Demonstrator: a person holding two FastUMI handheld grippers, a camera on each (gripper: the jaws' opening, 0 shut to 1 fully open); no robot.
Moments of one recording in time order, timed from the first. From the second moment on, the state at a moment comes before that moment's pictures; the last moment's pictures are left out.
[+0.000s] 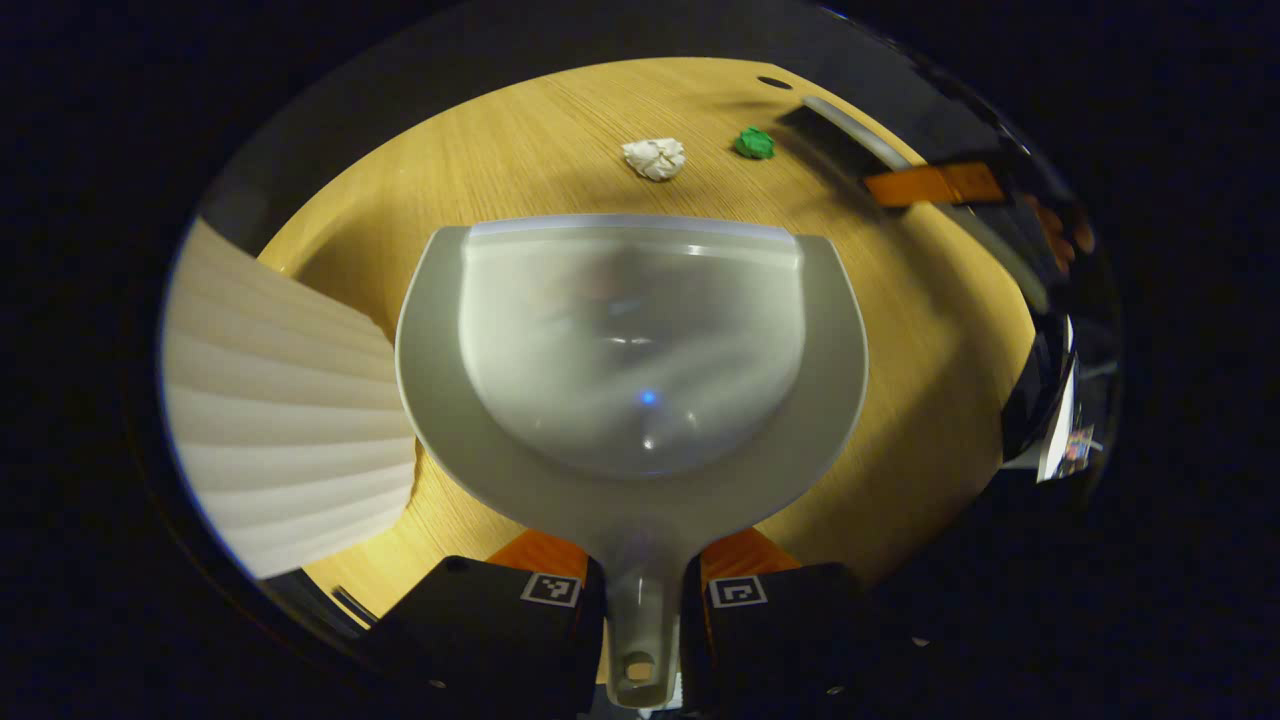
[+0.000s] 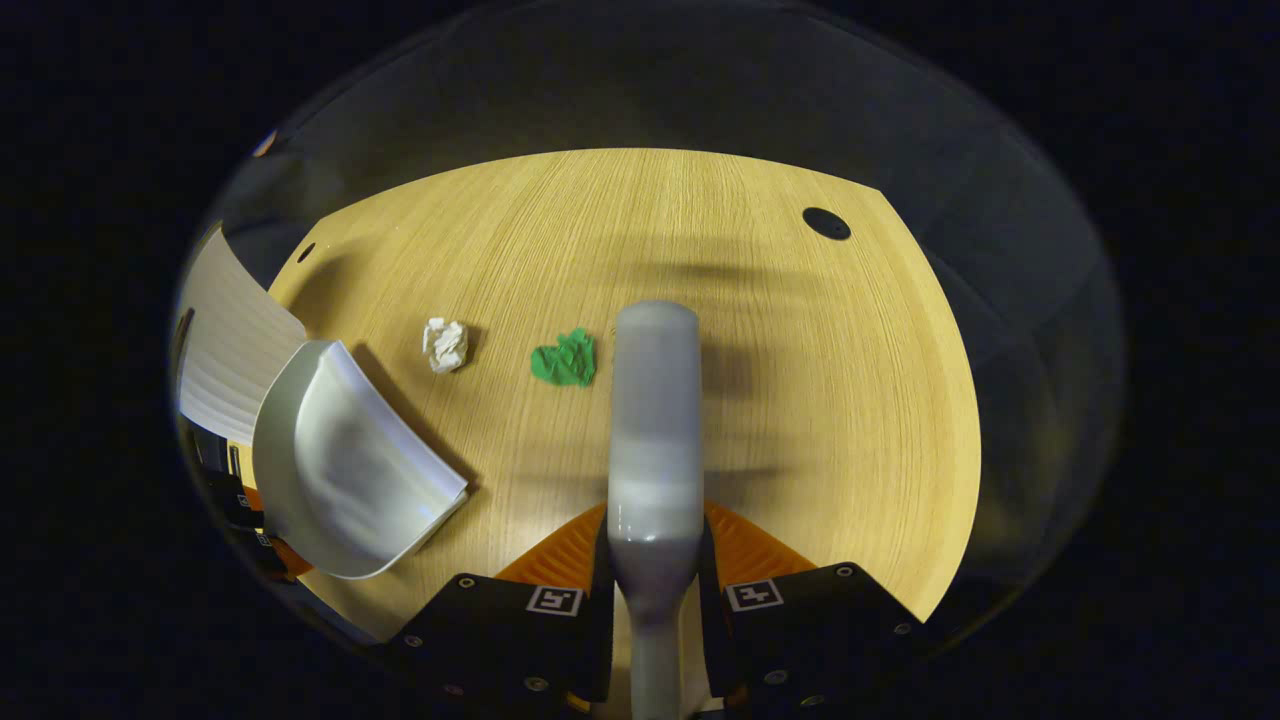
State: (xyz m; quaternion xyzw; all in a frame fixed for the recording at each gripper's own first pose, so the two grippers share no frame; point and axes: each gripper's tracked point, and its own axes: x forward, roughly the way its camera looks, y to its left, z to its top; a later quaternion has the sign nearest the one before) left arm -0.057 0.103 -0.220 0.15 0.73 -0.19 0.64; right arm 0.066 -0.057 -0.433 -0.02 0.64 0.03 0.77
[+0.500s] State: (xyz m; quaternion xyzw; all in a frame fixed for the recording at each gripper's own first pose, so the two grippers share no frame) left arm -0.043 0.113 -0.231 0.20 0.72 -0.28 0.60; right arm 0.105 -0.008 -0.461 -0.12 0.65 0.19 0.73
